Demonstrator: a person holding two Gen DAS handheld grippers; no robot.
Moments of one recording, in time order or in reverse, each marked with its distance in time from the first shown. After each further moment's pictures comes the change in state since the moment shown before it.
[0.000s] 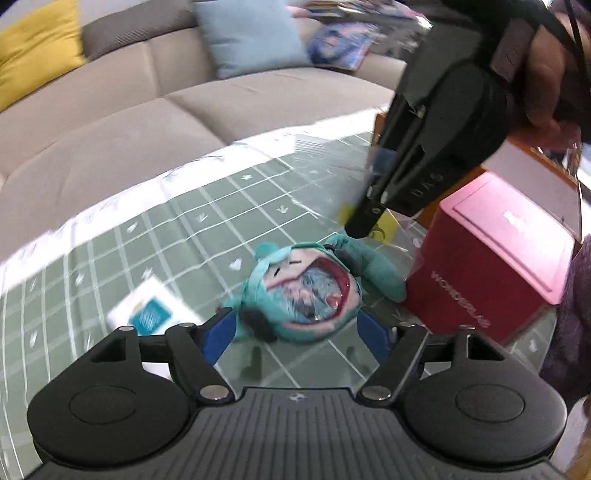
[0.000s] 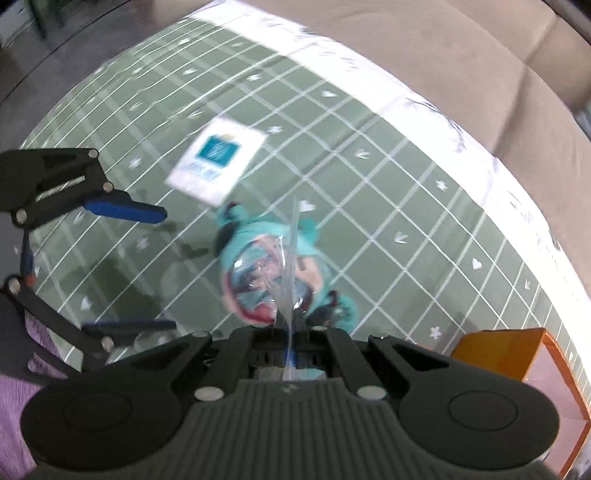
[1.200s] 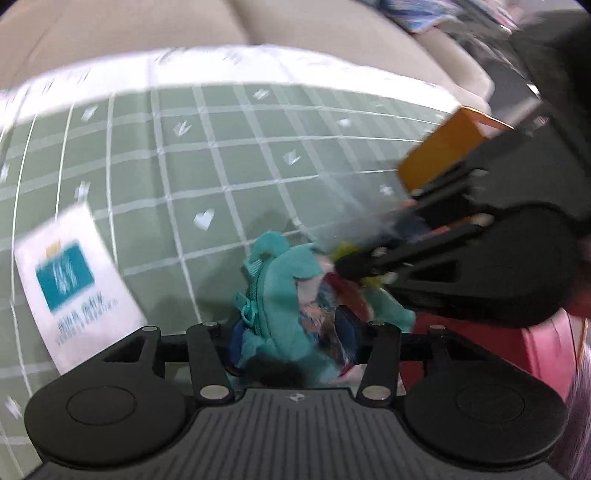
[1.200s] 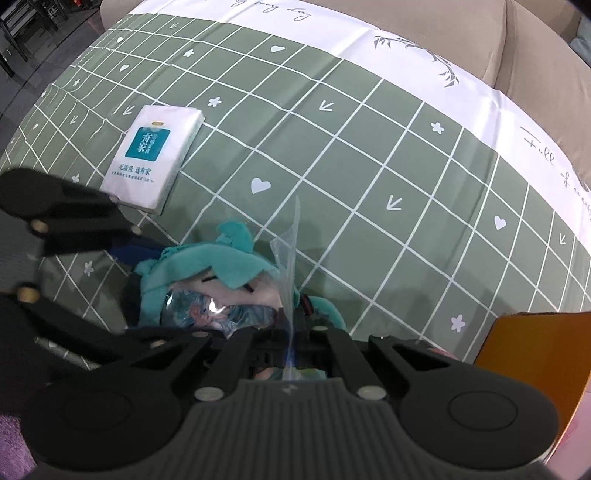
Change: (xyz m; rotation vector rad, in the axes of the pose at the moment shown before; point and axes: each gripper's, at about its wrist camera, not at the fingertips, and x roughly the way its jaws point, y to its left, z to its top) left arm 0.097 0.038 0.036 -0.383 0.284 -0.184; right arm 0.072 -0.035 0.004 0.158 0.068 0.059
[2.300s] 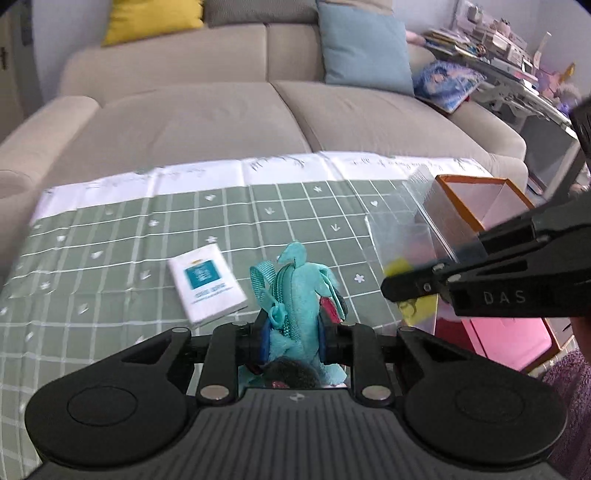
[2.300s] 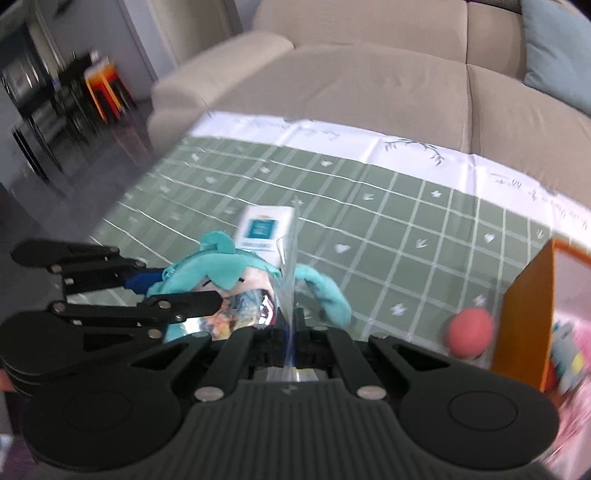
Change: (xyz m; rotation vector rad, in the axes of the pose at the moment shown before) left arm -0.139 -0.066 -0.089 -0.005 -0.334 0.311; right arm -0.124 0.065 -0.093 0.150 -0.418 0.121
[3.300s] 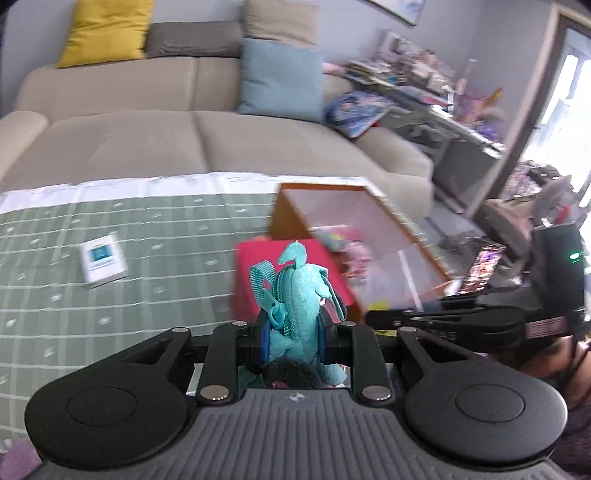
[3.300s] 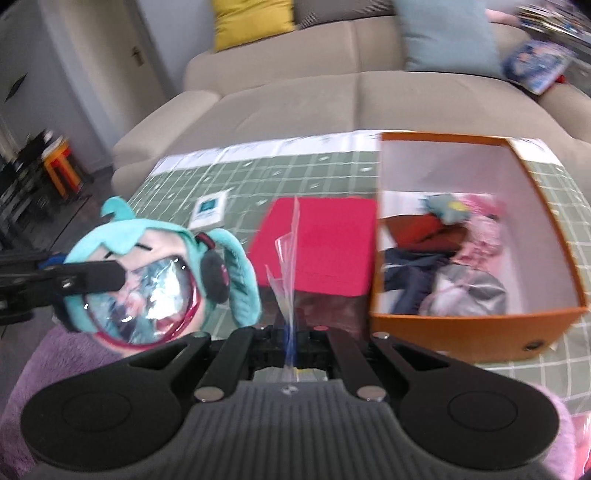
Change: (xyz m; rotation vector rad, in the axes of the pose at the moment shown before) left arm -0.108 -0.120 -0.054 0.002 -0.106 -0.227; right arm -0.146 -0.039 -0.178 0.233 -0.185 -0.147
